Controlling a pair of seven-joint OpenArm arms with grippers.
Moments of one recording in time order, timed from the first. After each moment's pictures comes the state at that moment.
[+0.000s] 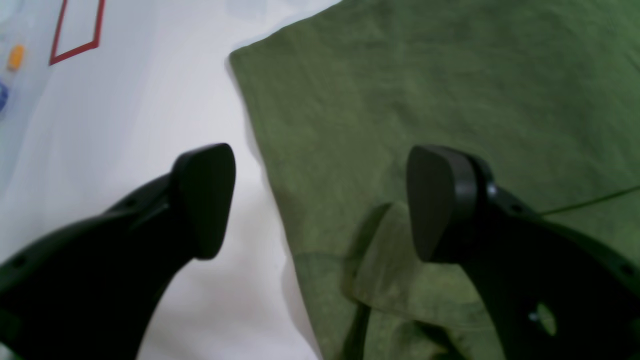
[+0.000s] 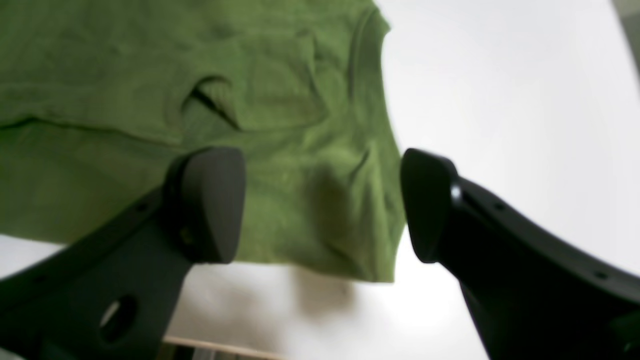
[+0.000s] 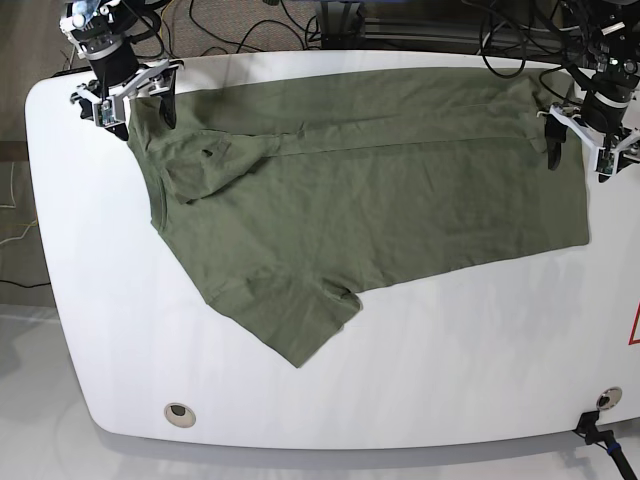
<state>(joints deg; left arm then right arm) 25.3 -14.2 -37.4 103.6 -6.7 -36.5 25.3 -34.2 4.7 35.4 105.4 12.5 40.6 -21.0</state>
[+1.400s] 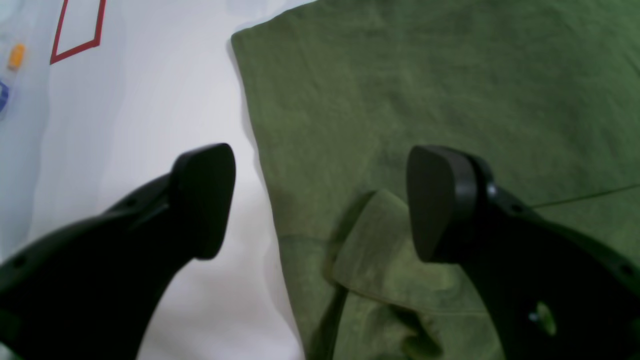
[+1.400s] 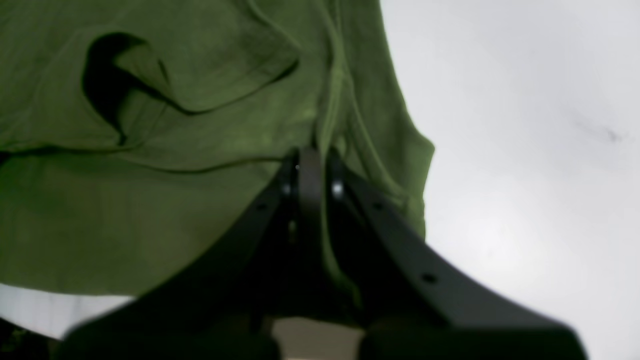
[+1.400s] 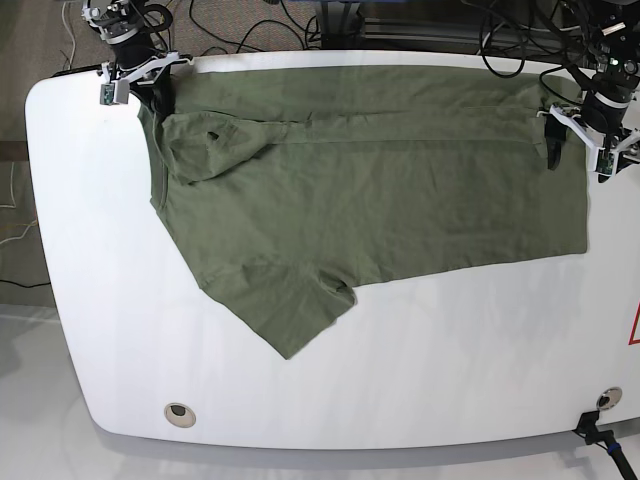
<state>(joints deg) 25.4 -14.5 -37.3 103.4 -6.7 -36.5 25.3 -32.2 1.8 36.0 86.9 17.1 40.9 -14.0</state>
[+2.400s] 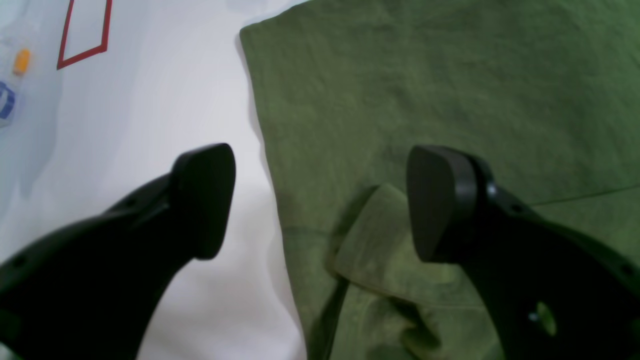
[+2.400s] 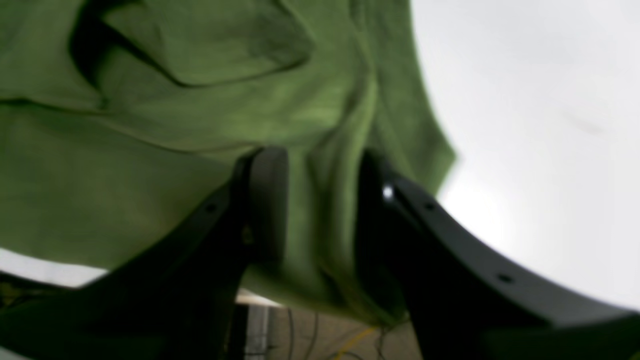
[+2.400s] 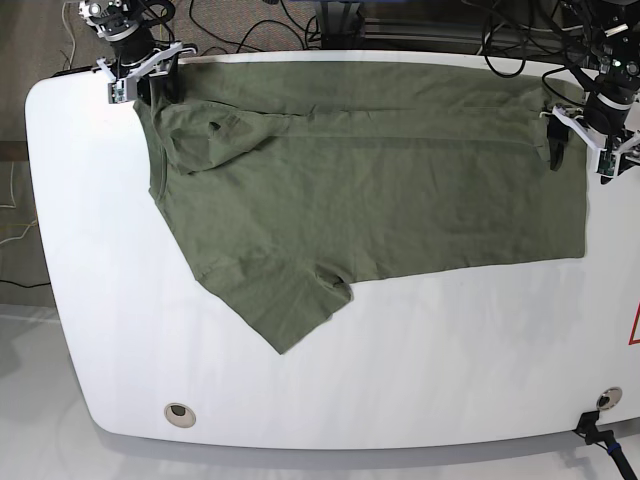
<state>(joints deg) 25.4 -15.4 -37.2 103.4 -6.5 -36.5 25.3 -35.2 1.7 35.8 96.1 12.3 40.4 -20.3</state>
